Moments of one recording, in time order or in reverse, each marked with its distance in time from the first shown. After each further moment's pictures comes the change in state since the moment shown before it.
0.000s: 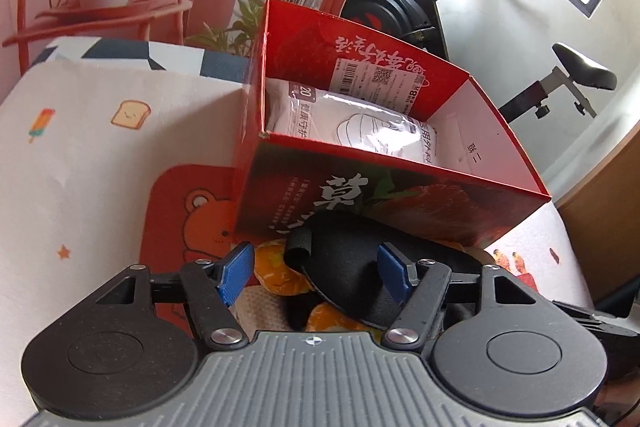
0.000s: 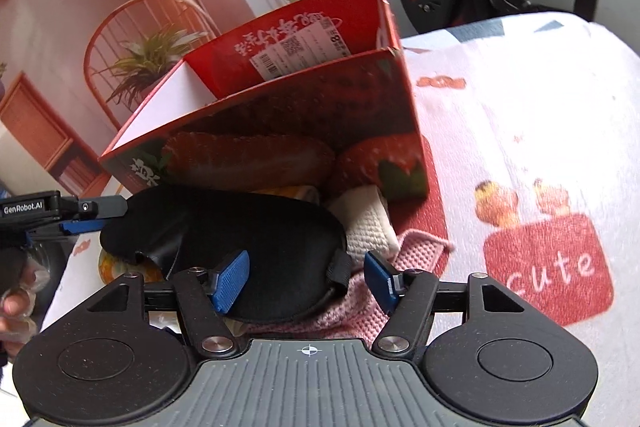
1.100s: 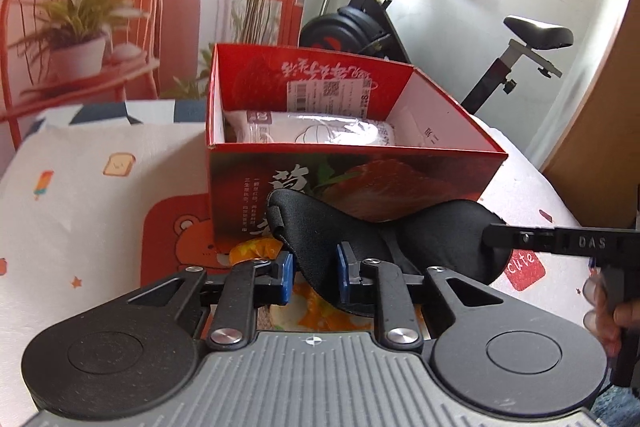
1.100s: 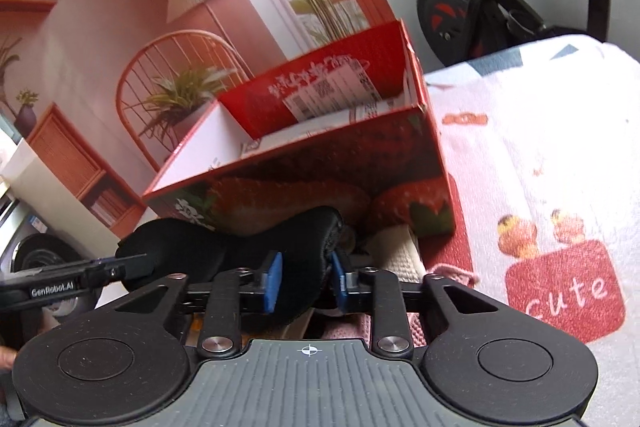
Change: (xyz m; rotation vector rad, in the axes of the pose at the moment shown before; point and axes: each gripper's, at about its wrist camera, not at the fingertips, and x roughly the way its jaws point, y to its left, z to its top) left arm -0.040 -0.035 -0.034 0.219 -0.119 0.017; right arm -0.019 0.012 0.011 -0.005 -0.105 0.094
